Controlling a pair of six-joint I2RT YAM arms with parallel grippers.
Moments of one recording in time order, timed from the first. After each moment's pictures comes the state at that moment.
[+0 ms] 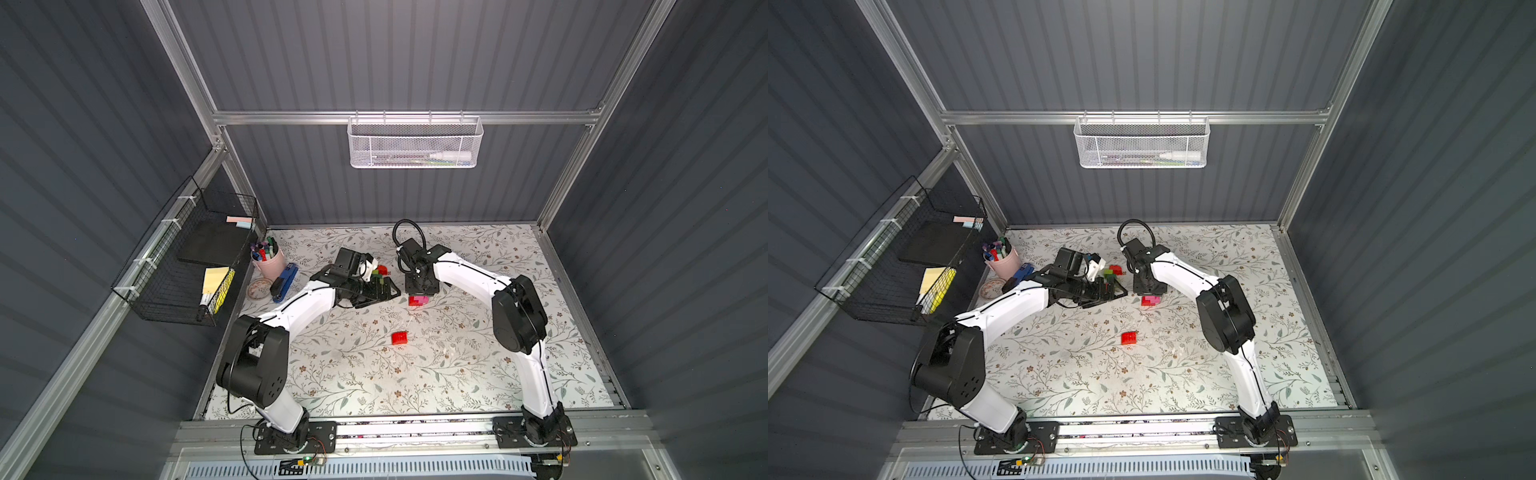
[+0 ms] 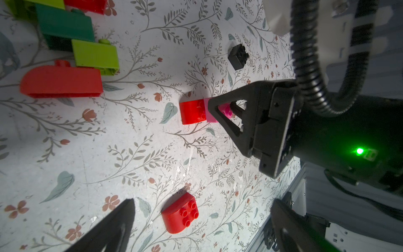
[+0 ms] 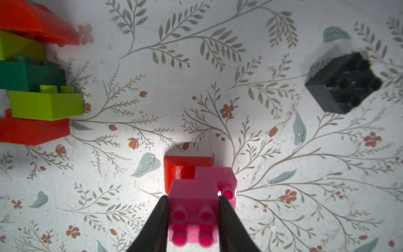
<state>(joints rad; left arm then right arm) -0.36 1.62 1.12 -0.42 0.56 -0.50 0.67 2.18 1.82 -0.95 0.14 0.65</state>
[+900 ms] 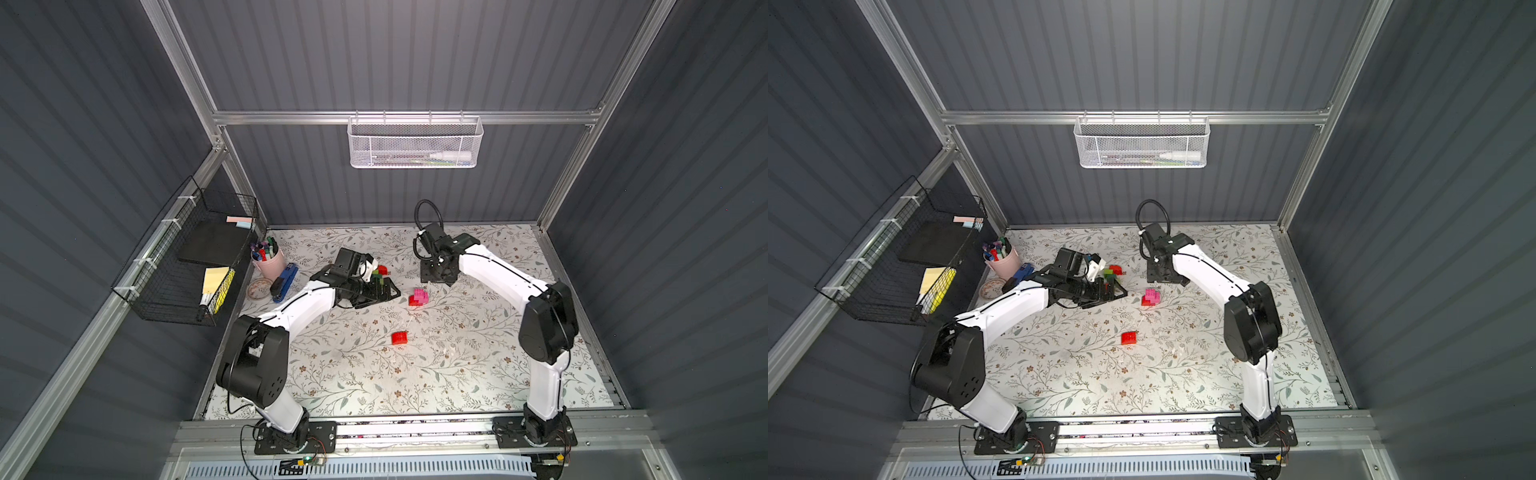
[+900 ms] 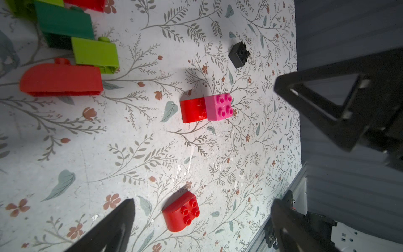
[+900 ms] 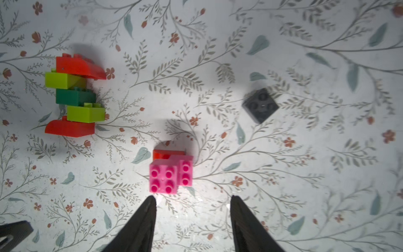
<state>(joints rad) -0.36 1.62 1.12 -0.43 0.56 -0.49 0.55 1.94 1.72 -0.95 0.13 0.52</state>
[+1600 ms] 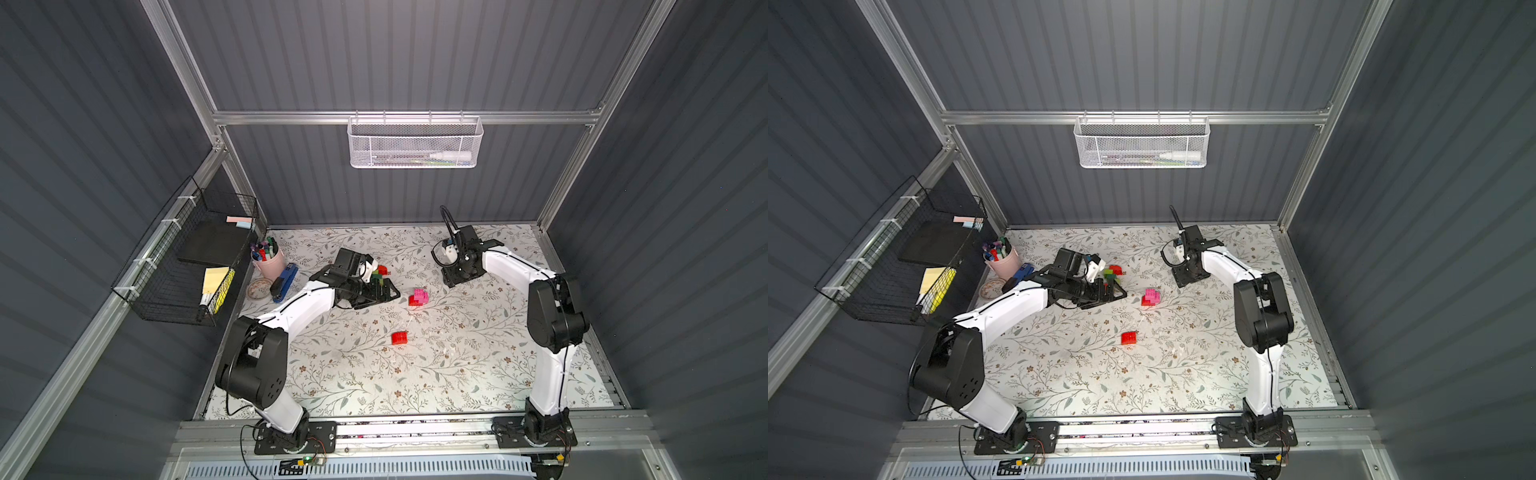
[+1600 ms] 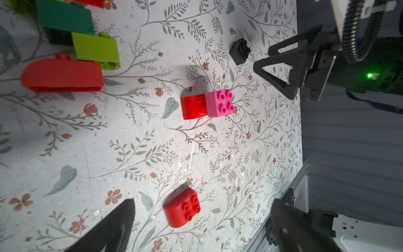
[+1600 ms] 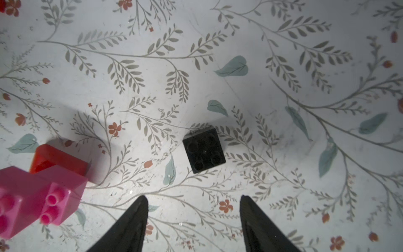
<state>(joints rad) -0.36 1.61 1.12 -0.45 0.56 -0.48 0.32 2.04 1.56 -0.71 -0.05 -0.13</state>
